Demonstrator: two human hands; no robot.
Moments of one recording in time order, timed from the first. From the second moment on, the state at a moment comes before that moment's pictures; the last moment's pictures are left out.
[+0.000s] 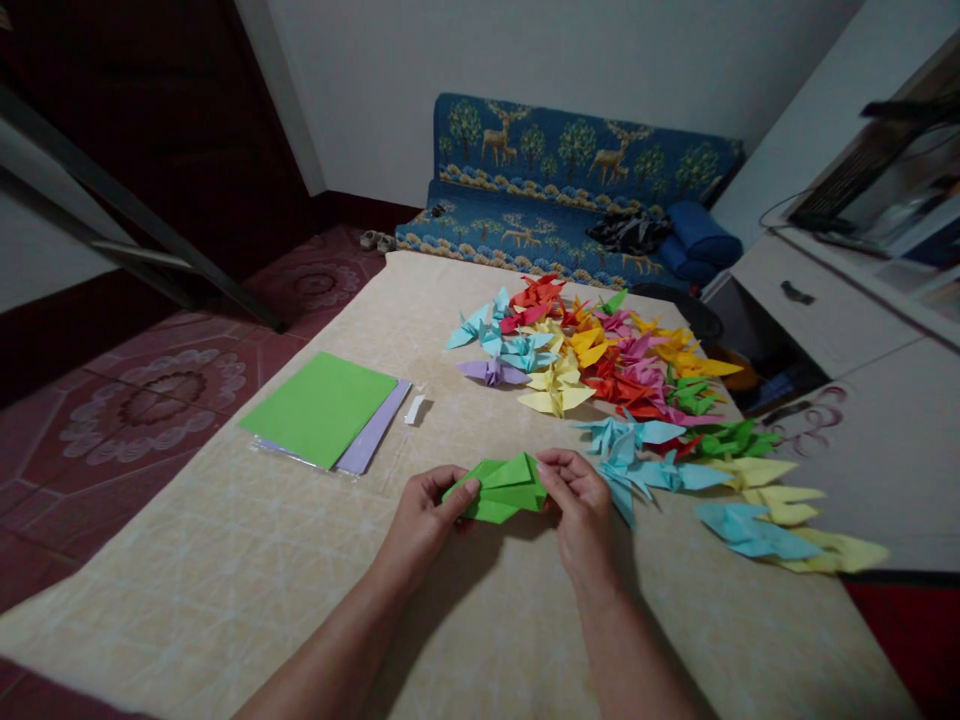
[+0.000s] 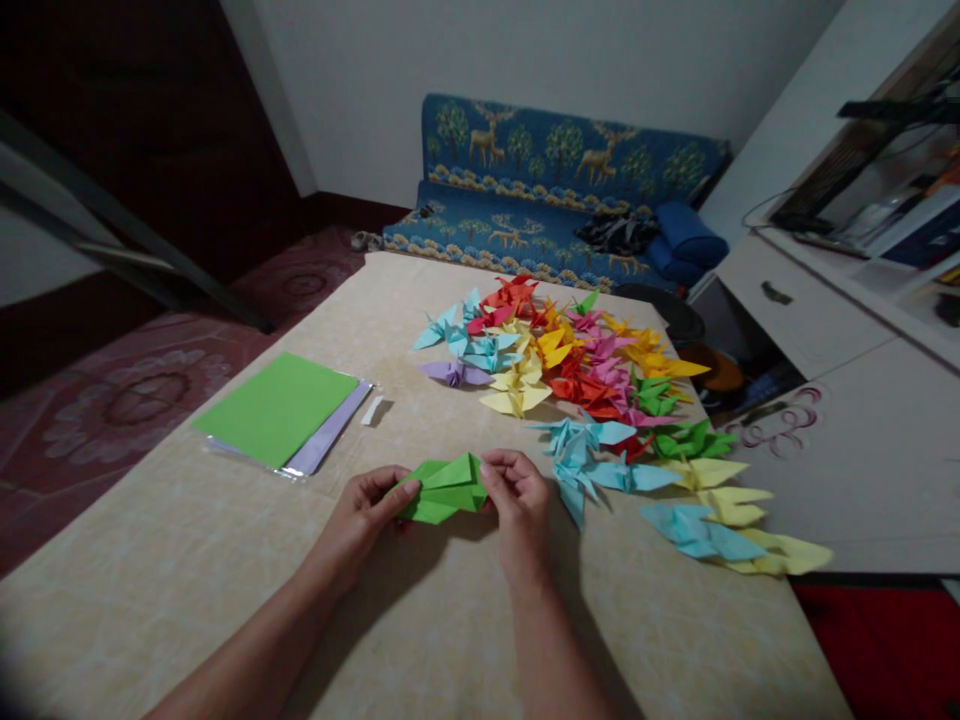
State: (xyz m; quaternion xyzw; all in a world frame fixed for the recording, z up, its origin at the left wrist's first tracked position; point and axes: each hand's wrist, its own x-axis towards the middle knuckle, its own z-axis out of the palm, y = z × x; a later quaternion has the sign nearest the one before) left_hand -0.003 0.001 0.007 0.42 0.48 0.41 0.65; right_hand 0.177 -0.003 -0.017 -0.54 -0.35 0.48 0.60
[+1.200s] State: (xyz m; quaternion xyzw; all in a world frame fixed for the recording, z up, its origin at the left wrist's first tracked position) left_hand -0.002 0.002 0.007 0.48 0.46 0.40 0.63; right_hand 0.163 -0.011 -0.008 -0.57 -0.47 0.36 0.57
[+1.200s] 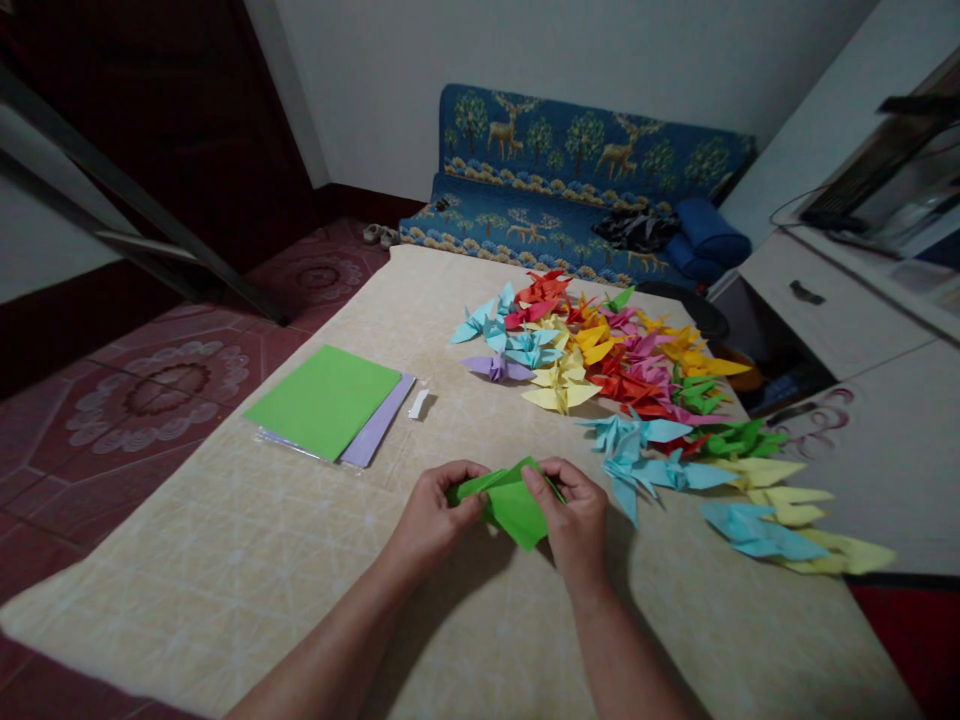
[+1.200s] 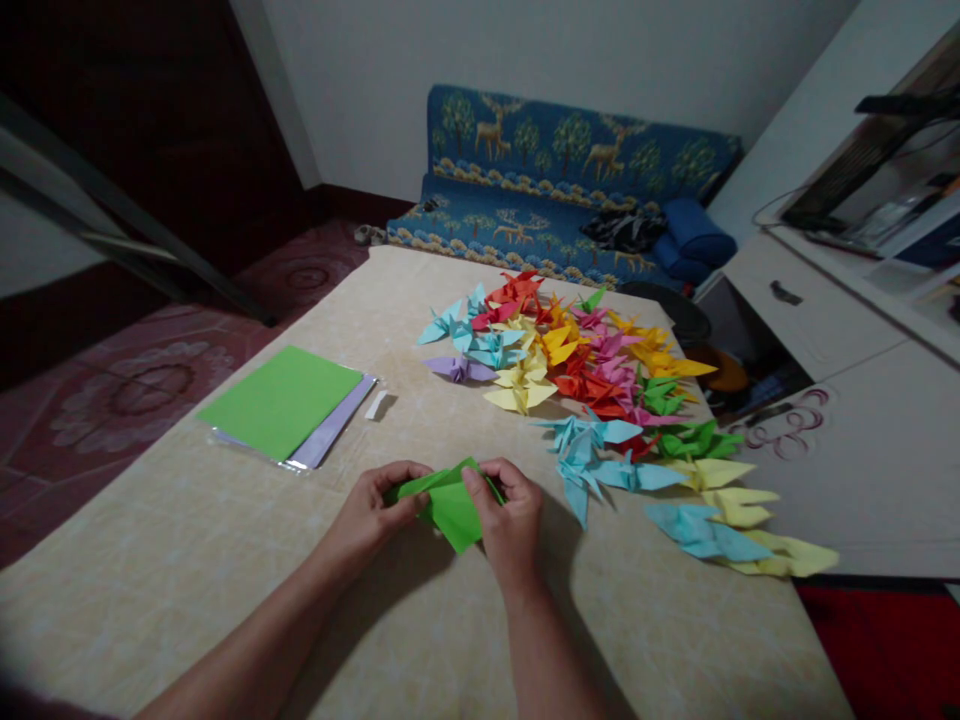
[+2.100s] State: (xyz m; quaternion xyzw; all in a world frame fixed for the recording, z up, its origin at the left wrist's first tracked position) left_hand -0.006 0.009 -0.005 0.32 0.48 0.47 0.67; right_hand 0.156 -0.016 -0.004 -0.49 -0.32 0.50 0.64
